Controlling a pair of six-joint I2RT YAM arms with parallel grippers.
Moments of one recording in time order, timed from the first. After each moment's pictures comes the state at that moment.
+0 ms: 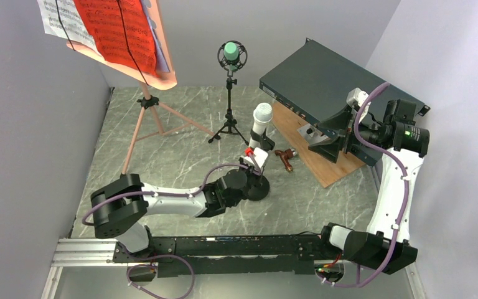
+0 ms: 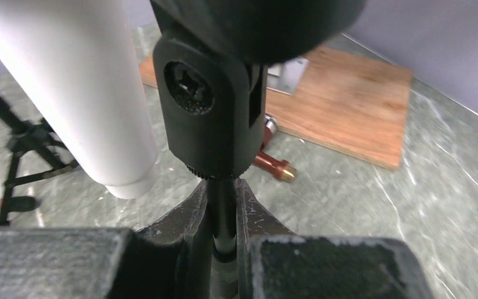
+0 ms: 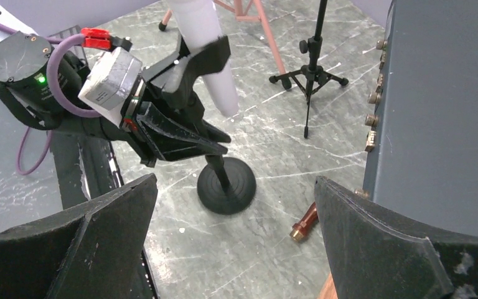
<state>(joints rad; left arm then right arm) -1.20 1.57 0.82 0.69 -0.53 -0.07 -0.34 1.18 1.50 -1.37 -1.34 -0.94</state>
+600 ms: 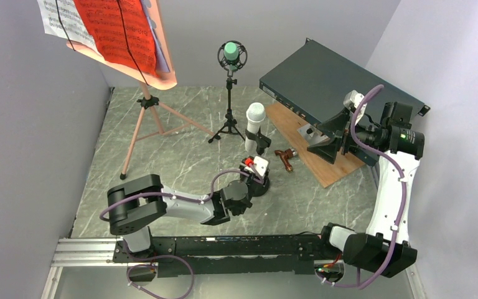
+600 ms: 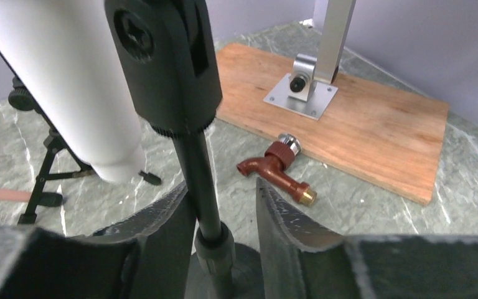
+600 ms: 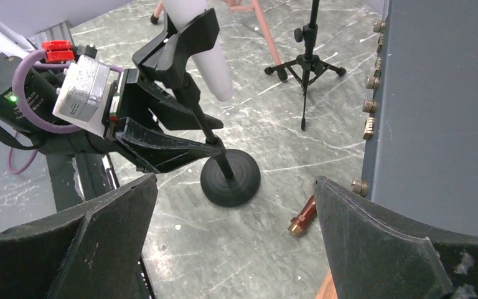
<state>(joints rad) -1.28 1.72 0.79 1.05 -0.79 0.08 -0.34 1.15 1.42 -1.26 -1.31 -0.87</state>
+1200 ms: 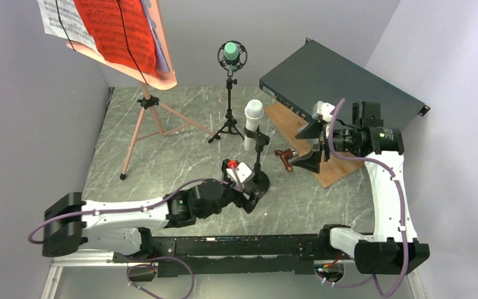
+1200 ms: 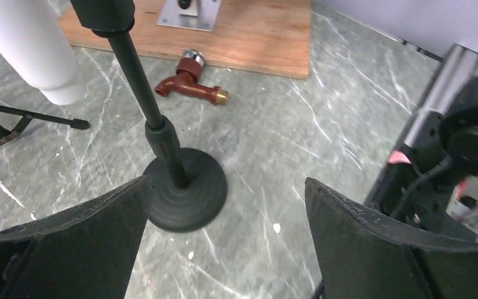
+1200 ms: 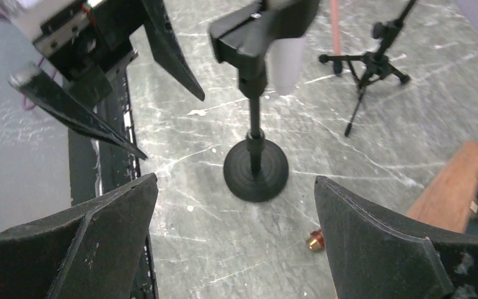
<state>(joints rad) -1.29 1.22 0.68 0.38 -0.40 -0.14 -0.07 1.14 1.37 -1.24 -1.19 -0.92</state>
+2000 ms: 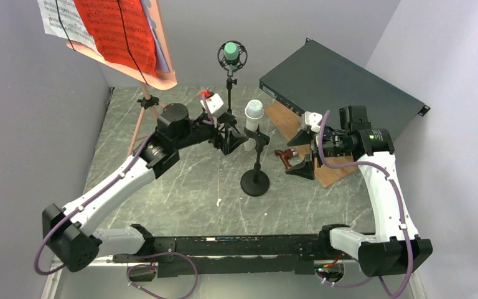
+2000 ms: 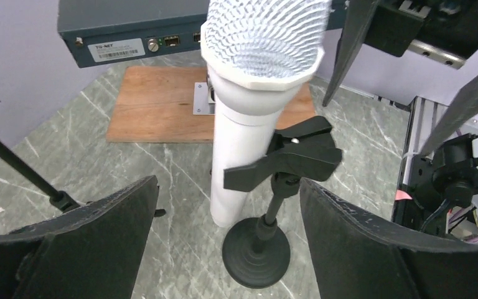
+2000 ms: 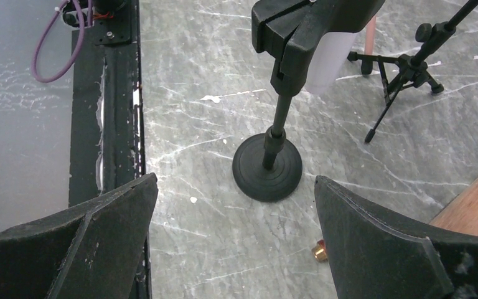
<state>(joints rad) -0.68 1.19 1.12 0.00 0.41 -0.02 0.06 1.14 1.30 -1.23 -1.14 -1.01</state>
